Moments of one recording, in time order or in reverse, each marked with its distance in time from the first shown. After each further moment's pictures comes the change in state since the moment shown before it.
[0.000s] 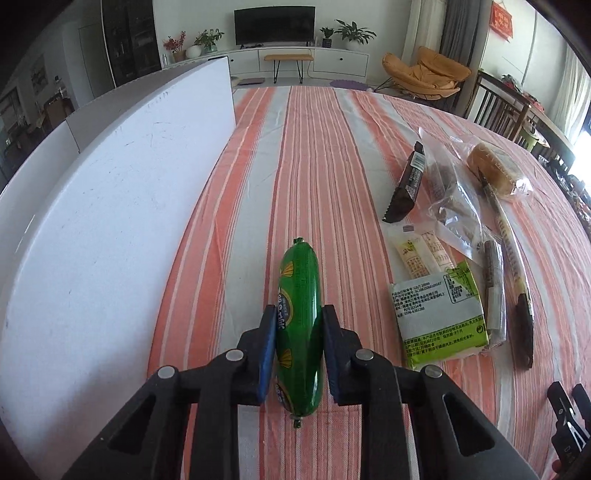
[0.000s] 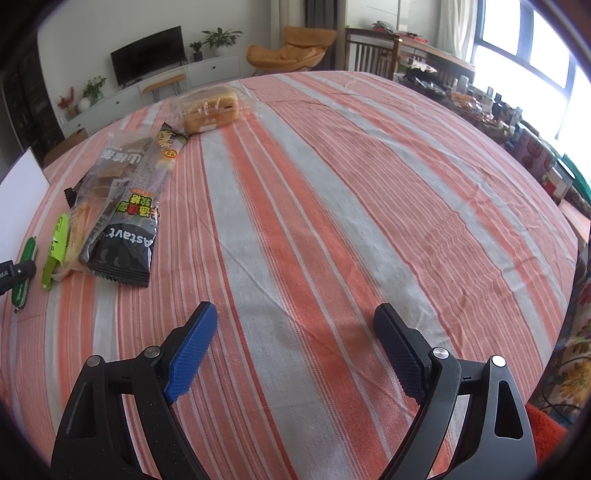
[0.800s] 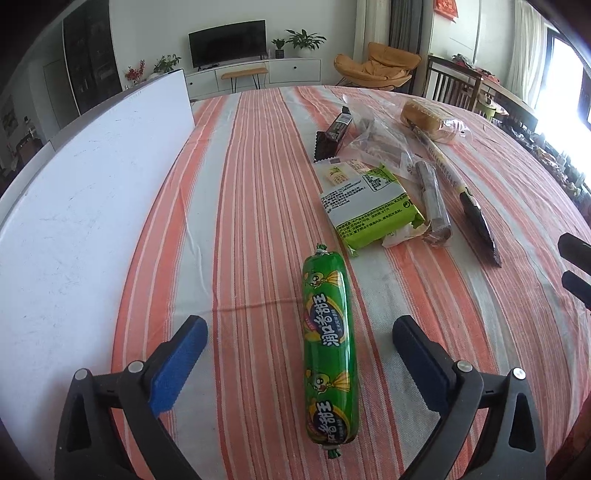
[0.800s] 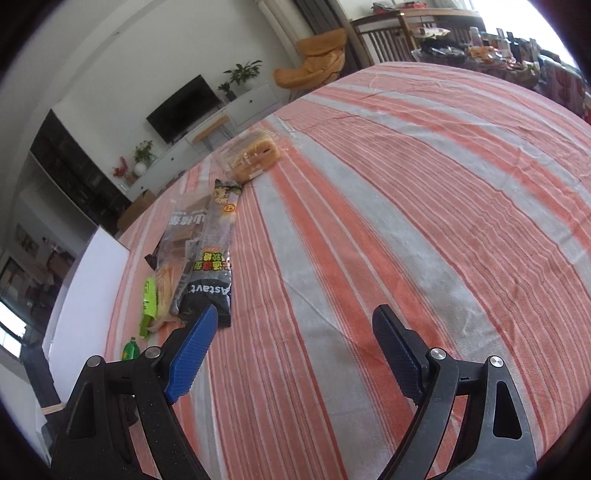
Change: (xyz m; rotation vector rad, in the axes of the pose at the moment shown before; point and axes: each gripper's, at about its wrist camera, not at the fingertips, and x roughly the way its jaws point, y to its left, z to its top) left arm -0.022 -0.023 -0.064 0.156 -0.062 -0.045; right arm -0.009 -0.026 0.016 0.206 -0.050 0.426
